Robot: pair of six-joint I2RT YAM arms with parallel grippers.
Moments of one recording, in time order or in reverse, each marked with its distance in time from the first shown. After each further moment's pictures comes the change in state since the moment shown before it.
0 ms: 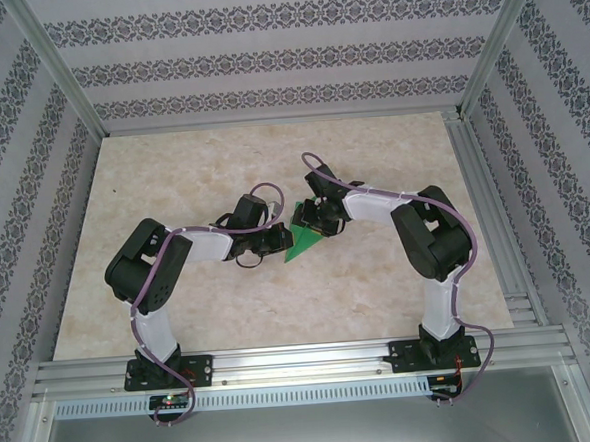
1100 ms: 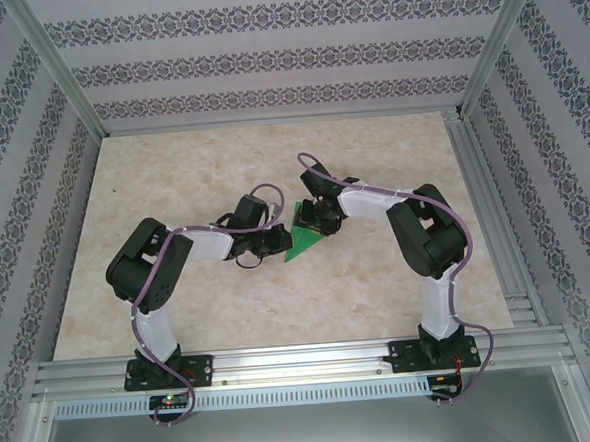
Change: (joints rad) left arm 0.000 0.001 0.006 -0.030 -0.009 -0.001; right arm 0.013 0.039 0.063 -0.091 0.045 -0.007
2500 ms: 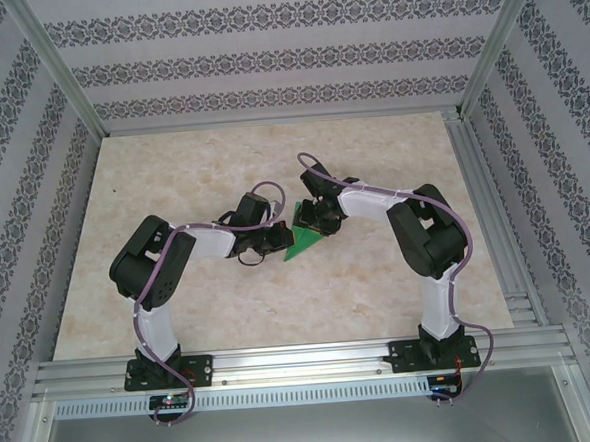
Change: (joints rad) left arm 0.000 0.036 0.034 0.003 -0.005 -0.021; right arm 0.000 -0.005 -0.002 0.003 0.000 0.000
